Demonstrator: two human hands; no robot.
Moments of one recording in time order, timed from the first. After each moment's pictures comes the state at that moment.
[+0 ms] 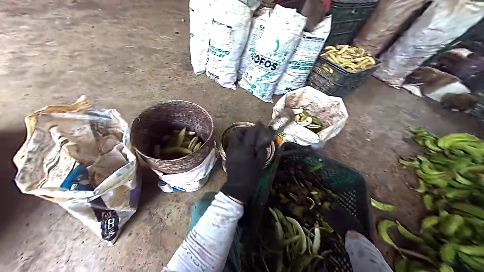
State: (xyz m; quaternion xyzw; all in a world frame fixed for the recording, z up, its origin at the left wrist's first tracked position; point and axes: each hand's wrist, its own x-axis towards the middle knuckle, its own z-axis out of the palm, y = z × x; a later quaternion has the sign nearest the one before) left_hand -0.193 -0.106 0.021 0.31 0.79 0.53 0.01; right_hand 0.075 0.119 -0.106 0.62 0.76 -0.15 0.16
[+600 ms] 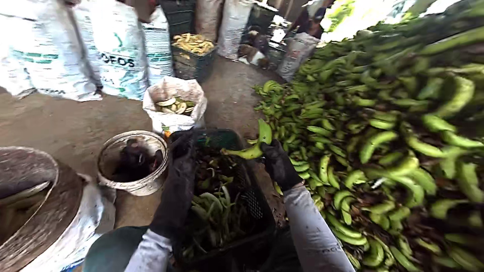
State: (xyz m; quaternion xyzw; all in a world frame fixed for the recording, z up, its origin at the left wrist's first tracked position) left_hand -0.082 -0.079 -0.014 0.47 0.55 0.60 0.34; right_hand 0.180 0.061 0.018 0.44 0.58 -0.51 -0.46
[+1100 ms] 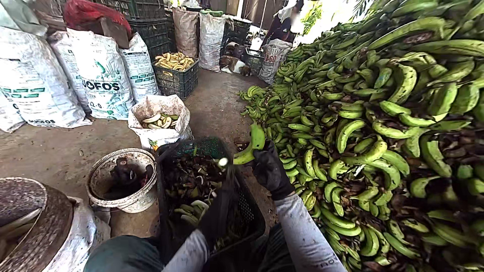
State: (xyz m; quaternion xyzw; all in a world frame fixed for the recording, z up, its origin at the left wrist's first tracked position) left_hand 0.041 -0.079 -0.033 0.38 0.40 0.46 0.69; right_hand 0.202 0.021 0.038 0.26 0.53 -0.58 -0.57
